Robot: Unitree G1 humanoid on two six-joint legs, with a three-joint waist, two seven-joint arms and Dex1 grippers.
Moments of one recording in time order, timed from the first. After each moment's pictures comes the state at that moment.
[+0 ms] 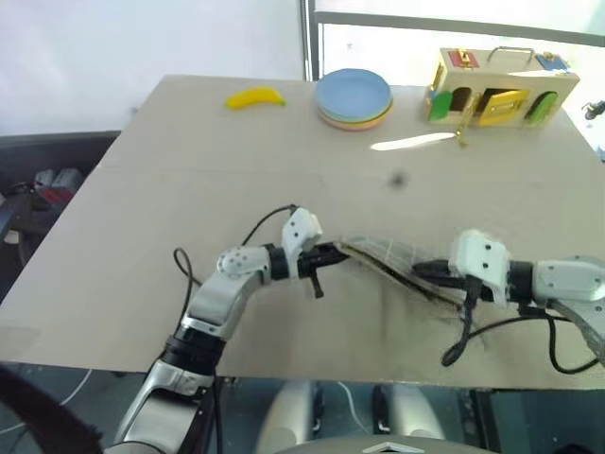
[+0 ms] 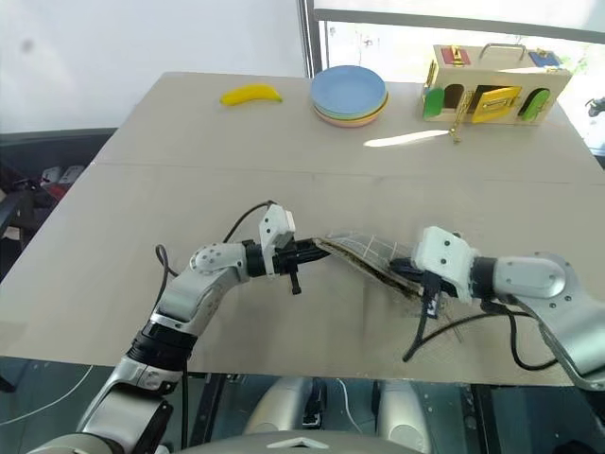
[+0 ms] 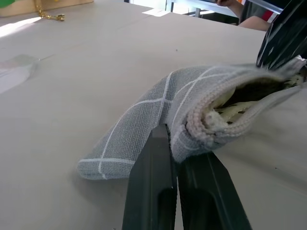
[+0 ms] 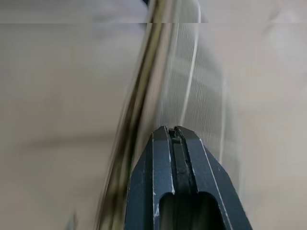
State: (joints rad) left arm -0.41 0.40 -0.23 0.03 -0.36 0.27 -0.95; right arm -0.17 -0.91 0.05 -0.60 0.43 0.51 0.88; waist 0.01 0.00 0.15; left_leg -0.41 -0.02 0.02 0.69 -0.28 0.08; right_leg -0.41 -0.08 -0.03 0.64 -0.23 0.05
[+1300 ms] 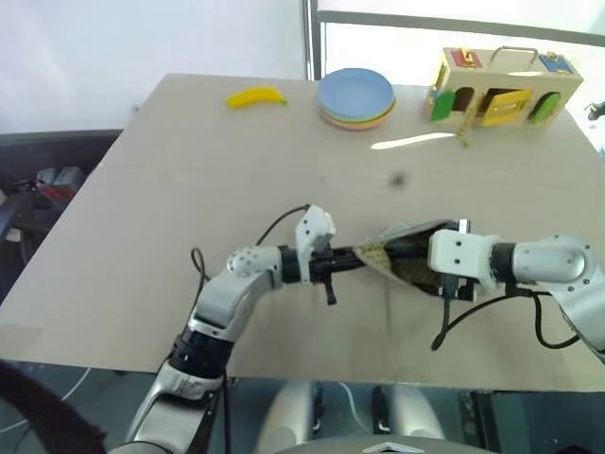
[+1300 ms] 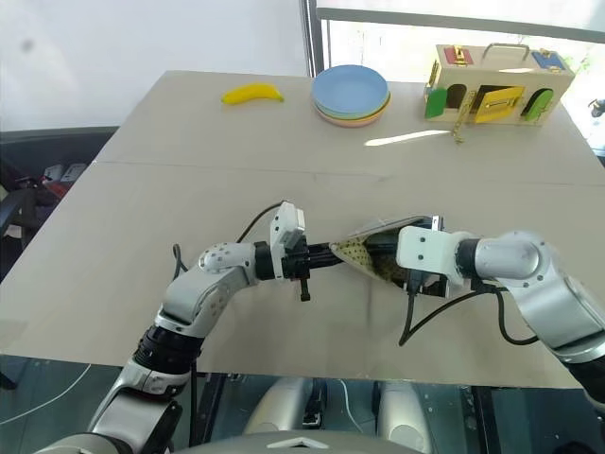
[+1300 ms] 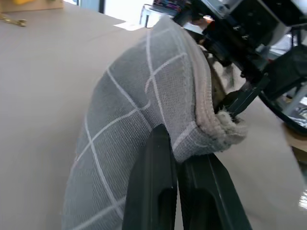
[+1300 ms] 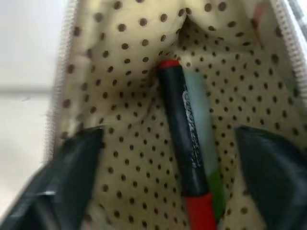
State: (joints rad) left arm -0.38 0.36 -0.23 -0.13 -0.44 0.48 -0.98; right arm -0.33 -0.98 0.24 -0.54 0.06 0.53 0.97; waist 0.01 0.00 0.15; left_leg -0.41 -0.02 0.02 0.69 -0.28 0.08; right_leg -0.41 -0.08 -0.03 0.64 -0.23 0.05
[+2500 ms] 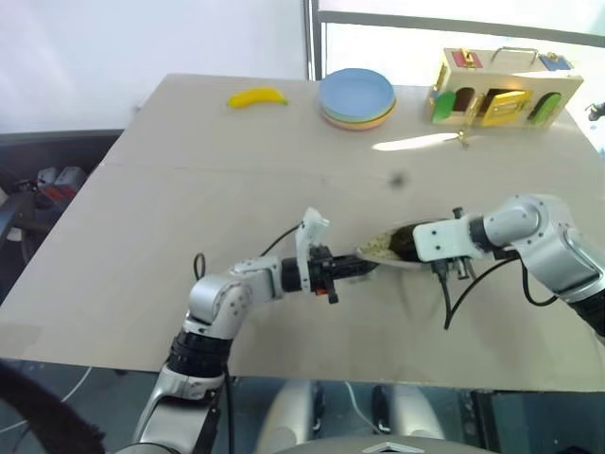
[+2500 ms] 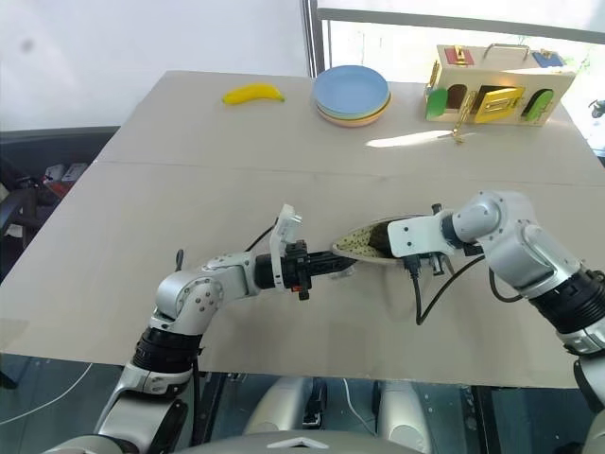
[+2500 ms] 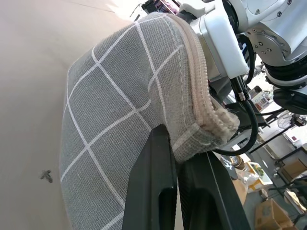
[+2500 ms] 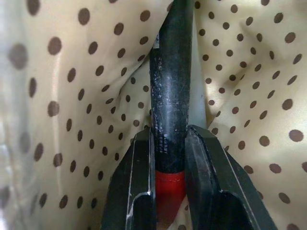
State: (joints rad) left arm -0.40 0.32 -0.13 -0.13 -0.73 0.88 -0.85; right arm -0.67 -0.93 0.50 -0.16 -0.20 0.35 1.24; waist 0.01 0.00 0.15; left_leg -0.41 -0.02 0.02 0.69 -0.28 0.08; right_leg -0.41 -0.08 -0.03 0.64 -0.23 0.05
